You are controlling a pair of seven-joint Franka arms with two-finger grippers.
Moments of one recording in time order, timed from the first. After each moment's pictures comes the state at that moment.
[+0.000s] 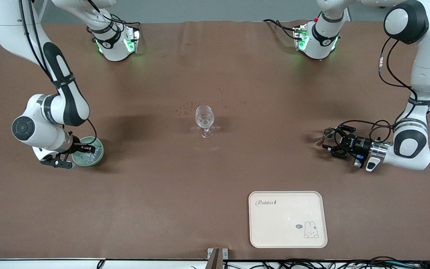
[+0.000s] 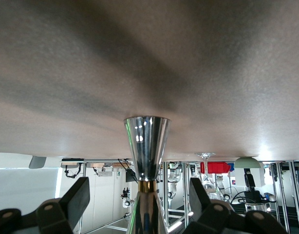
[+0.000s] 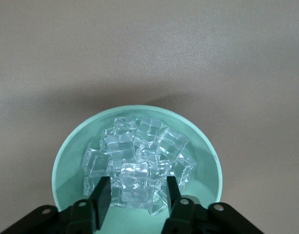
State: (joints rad) left arm 0.37 0.88 -0.14 -1.58 -0.67 1.52 -0.53; right arm 0.04 0.43 -0.11 -2.04 0.04 2.39 0.09
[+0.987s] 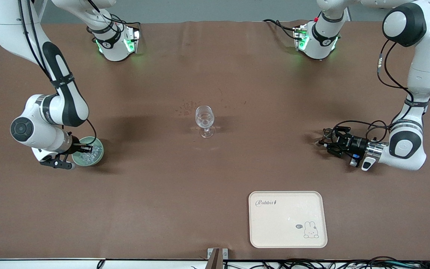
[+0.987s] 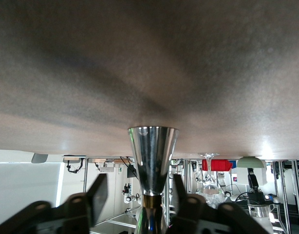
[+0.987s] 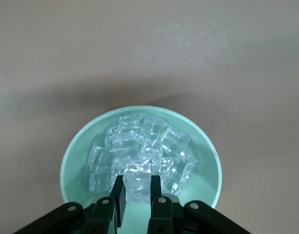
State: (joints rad) left arm 0.37 0.90 -0.14 -1.58 -0.67 1.51 -0.53; right arm 0.04 0.43 -0.10 -1.99 0.05 2.30 0.08
